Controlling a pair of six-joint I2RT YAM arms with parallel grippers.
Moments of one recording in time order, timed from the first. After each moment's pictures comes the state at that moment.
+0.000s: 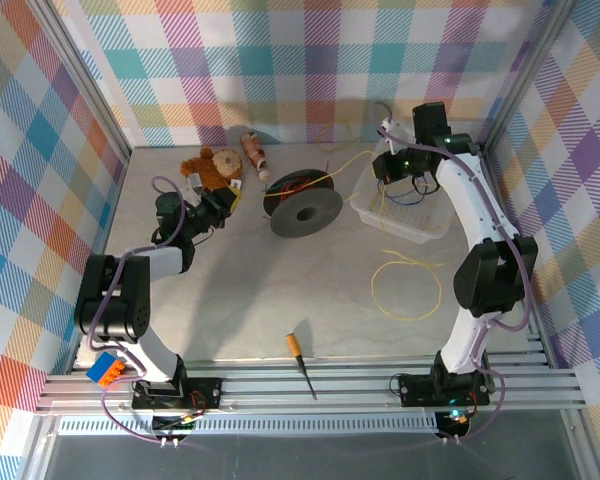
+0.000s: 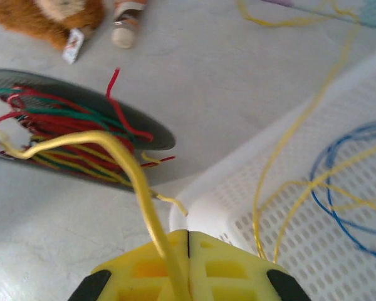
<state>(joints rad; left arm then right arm) -0.03 1.64 0.75 0.79 0.69 -1.26 0.15 1.84 1.85 -0.92 -0.40 -0.17</state>
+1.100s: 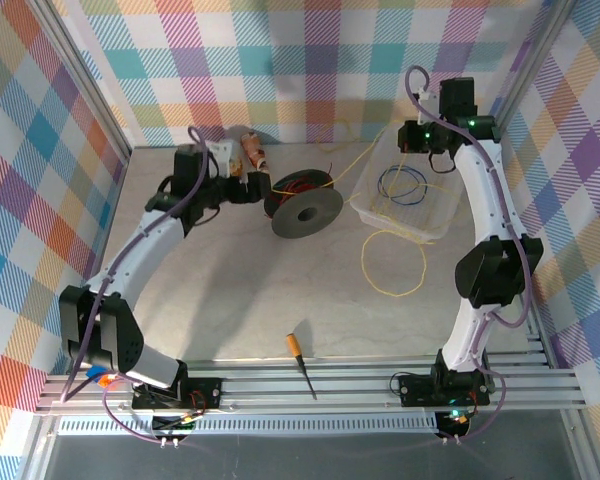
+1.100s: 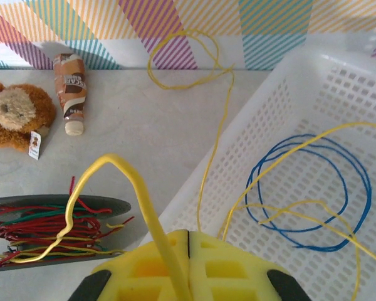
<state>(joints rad) -0.25 1.50 1.33 -0.35 0.37 -0.23 0.07 1.92 2.12 -0.96 -0.32 0.05</state>
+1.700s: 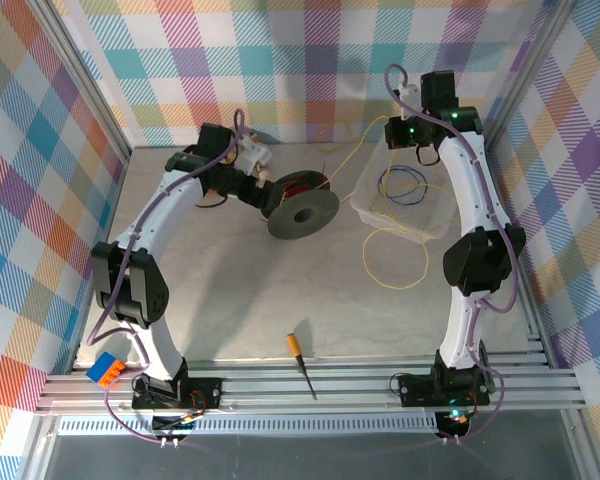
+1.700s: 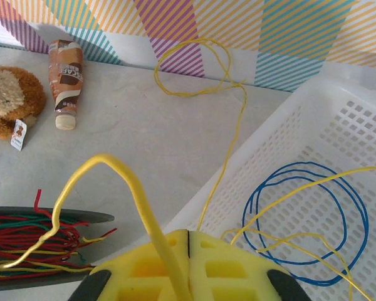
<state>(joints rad) -0.29 1.77 1.66 -0.83 0.53 0.21 0.14 2.04 2.28 -1.01 -0.26 -0.04</state>
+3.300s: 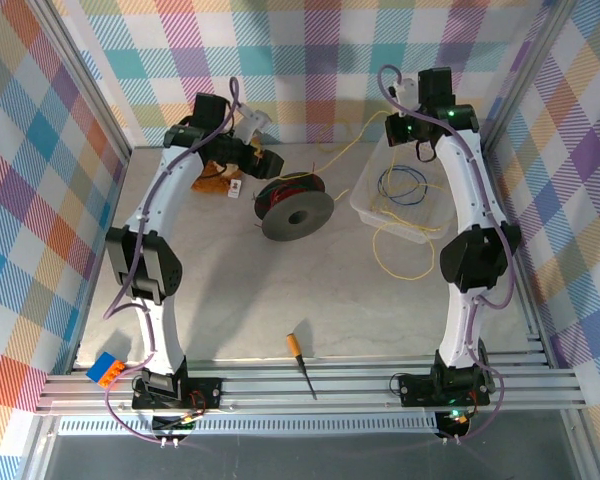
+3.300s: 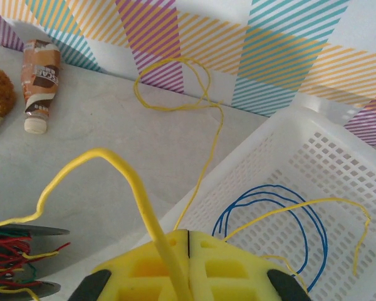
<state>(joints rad) -0.23 2.02 2.11 -0.93 0.59 0.28 0.15 2.08 2.33 -0.98 -0.19 -0.15</state>
